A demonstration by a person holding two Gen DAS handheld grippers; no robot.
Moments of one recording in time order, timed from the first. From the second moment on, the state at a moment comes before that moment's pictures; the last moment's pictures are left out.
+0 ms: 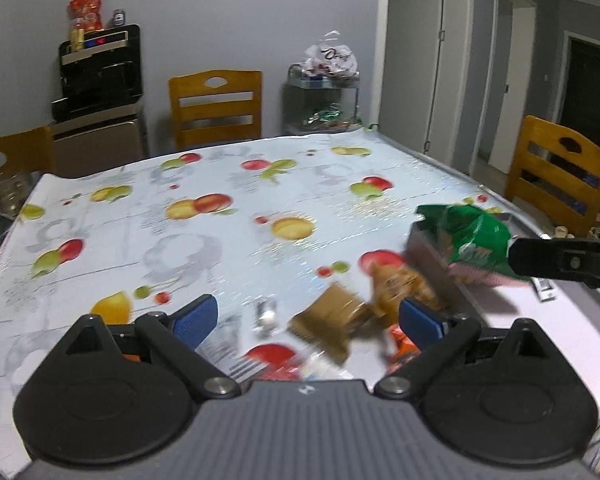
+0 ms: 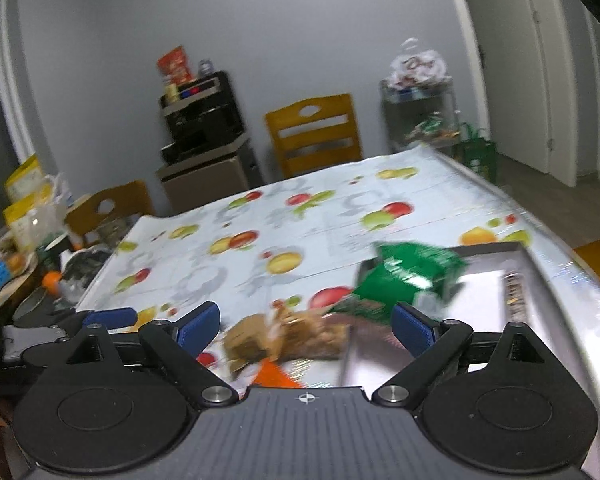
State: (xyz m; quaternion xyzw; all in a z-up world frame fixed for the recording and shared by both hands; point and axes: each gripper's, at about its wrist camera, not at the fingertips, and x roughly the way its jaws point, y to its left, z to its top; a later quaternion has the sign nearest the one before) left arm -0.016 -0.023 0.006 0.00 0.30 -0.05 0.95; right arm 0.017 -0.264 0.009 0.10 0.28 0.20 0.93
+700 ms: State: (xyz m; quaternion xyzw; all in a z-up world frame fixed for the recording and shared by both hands) left arm -0.043 0.030 -0.007 0.00 0.31 -0.01 0.95; right arm 0.015 -0.212 -0.001 0.07 0.30 0.25 0.92
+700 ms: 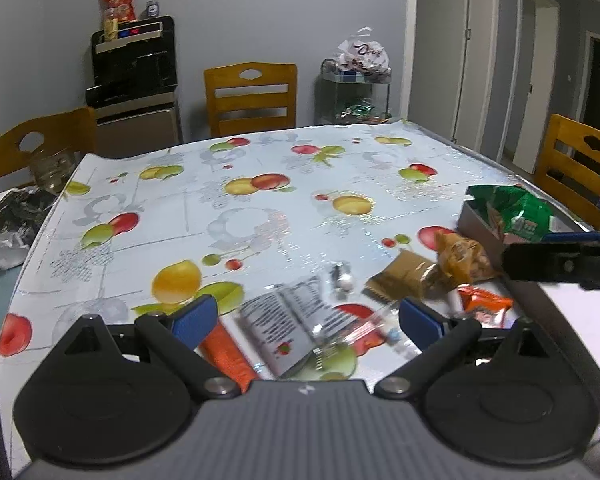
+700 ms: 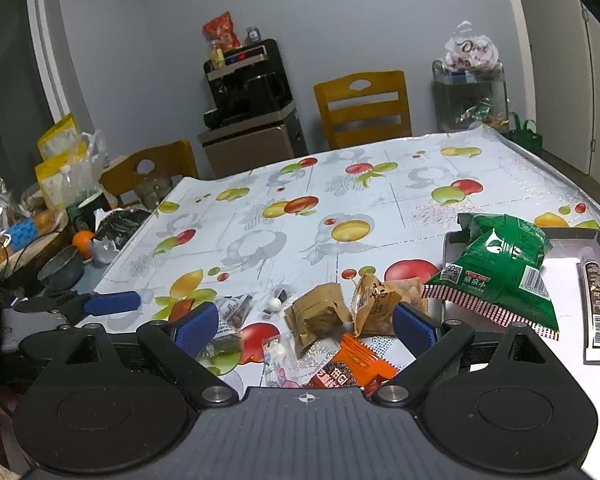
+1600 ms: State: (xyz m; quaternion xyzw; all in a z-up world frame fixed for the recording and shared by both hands) left arm -0.025 0.094 -0.062 -0.05 0.34 0.08 0.94; right arm 0.028 -0.181 -0.052 0.02 0.36 0.20 0.91
